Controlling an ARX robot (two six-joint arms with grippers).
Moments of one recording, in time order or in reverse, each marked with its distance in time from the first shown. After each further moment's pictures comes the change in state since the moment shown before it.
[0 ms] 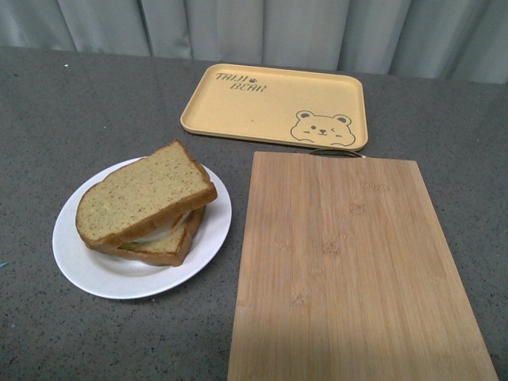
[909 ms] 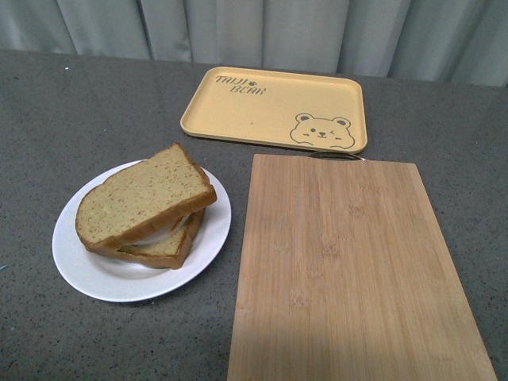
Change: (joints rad) left arm 0.000 0.000 0.000 0.000 0.000 0.000; right arm 0.000 0.533 0.017 0.491 0.002 0.000
